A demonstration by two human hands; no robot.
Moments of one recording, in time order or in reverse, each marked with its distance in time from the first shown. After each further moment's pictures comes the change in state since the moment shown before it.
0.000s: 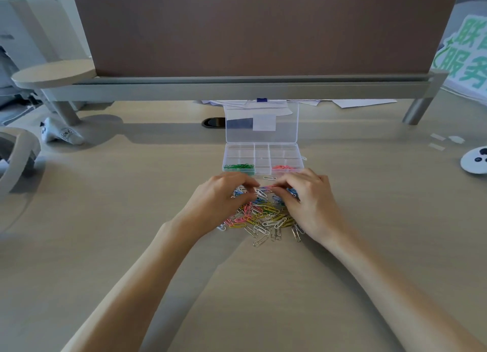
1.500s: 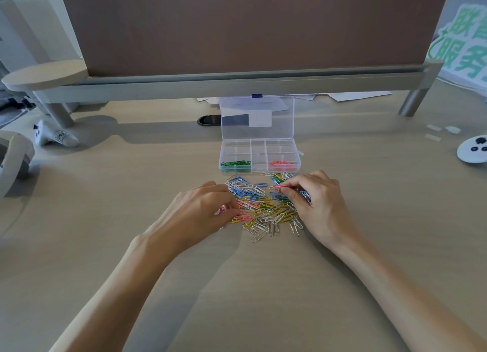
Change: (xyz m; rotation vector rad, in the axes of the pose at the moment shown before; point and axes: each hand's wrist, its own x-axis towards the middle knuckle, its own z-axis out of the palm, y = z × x) left_hand -0.033 0.000 -0.021 0.256 -0.091 0.090; right_hand -0.019 0.007 -0.005 0.058 0.086 0.089
